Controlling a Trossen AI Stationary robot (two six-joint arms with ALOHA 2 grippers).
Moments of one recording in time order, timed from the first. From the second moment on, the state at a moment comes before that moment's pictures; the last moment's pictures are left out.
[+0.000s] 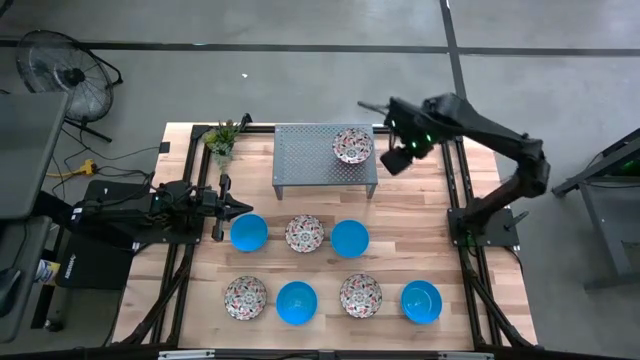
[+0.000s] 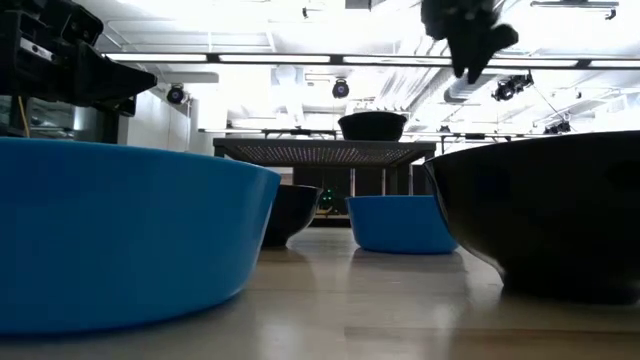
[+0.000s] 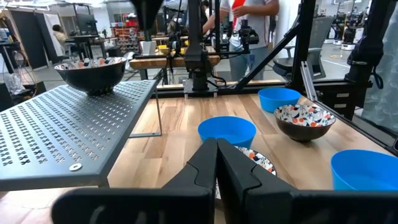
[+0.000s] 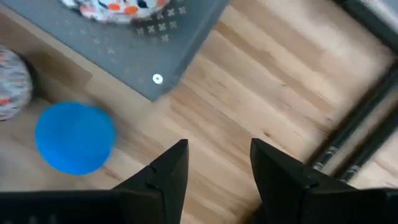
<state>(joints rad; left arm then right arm) 0.04 0.01 0.05 -0.03 0.05 0.06 -0.39 1.49 1.68 -1.57 0.10 0.57</state>
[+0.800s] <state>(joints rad) 0.04 0.01 0.05 -0.03 0.05 0.06 0.29 1.07 0.89 -1.28 -0.20 1.33</state>
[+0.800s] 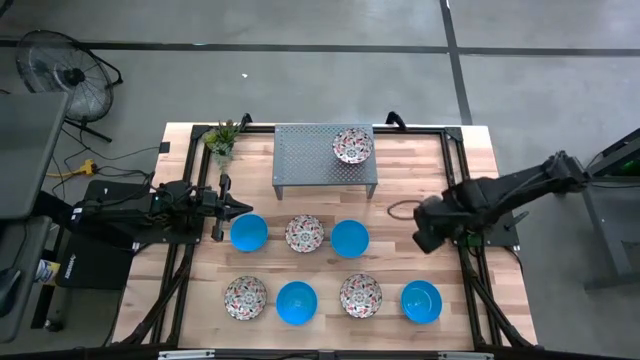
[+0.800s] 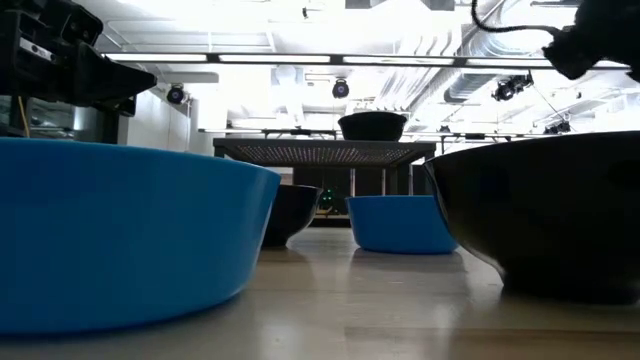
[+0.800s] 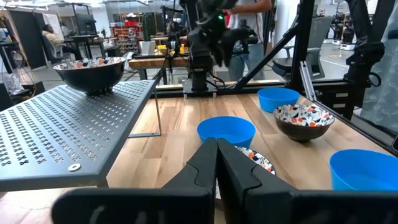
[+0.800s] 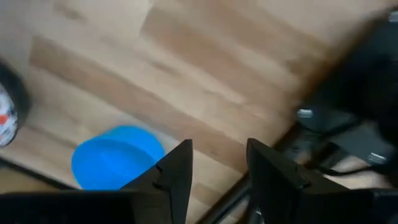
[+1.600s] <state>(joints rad) 0.04 0.01 0.05 -0.03 0.05 0.06 0.78 1.20 0.69 -0.77 -0.16 1.46</state>
